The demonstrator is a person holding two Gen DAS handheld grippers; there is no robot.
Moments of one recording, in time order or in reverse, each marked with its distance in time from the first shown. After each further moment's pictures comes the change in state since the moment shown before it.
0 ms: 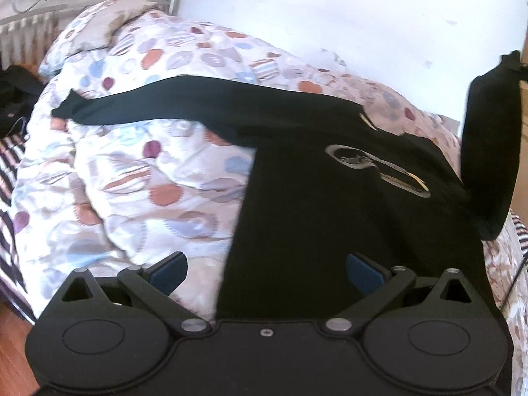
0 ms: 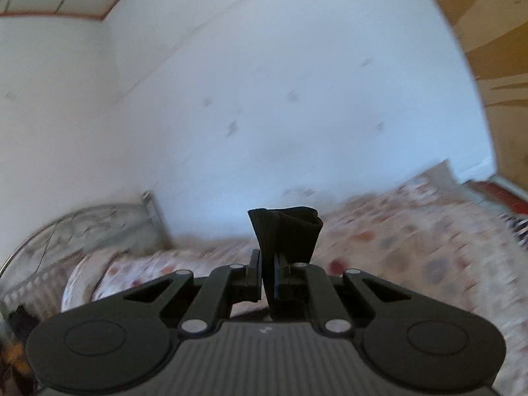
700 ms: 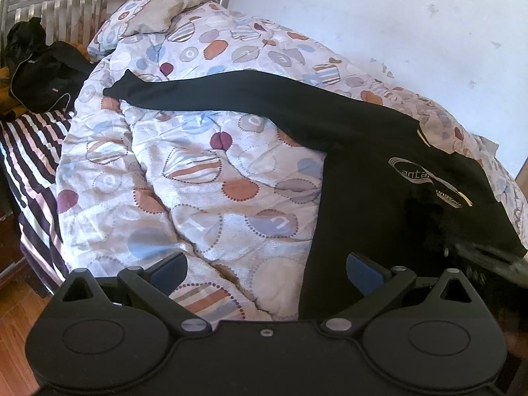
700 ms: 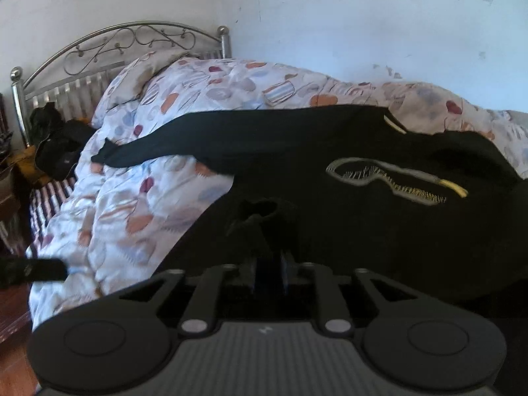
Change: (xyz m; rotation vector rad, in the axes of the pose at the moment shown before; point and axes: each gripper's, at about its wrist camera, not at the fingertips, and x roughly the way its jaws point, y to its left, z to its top) left arm -0.002 0.060 -0.002 -0.092 -0.010 0.102; right arm -0.034 0.143 -0.261 -0.337 0.410 0.096
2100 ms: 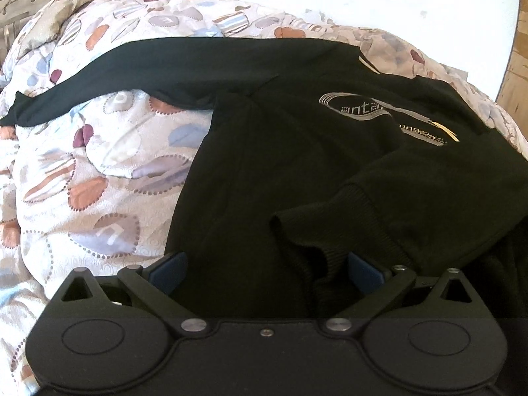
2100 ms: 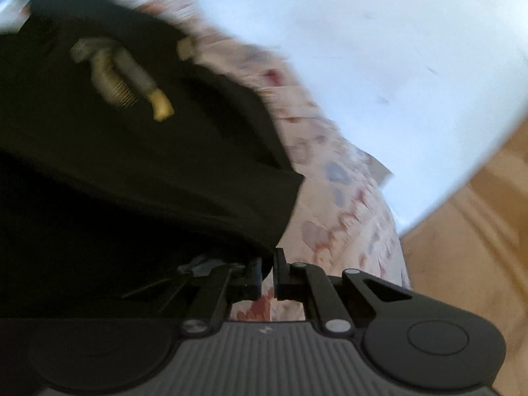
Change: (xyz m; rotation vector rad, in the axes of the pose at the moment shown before) left arm 0.127 -0.114 -0.014 0.231 0.093 -0.070; right arm -0.034 -0.242 -0.019 -0.299 0.092 -0.637
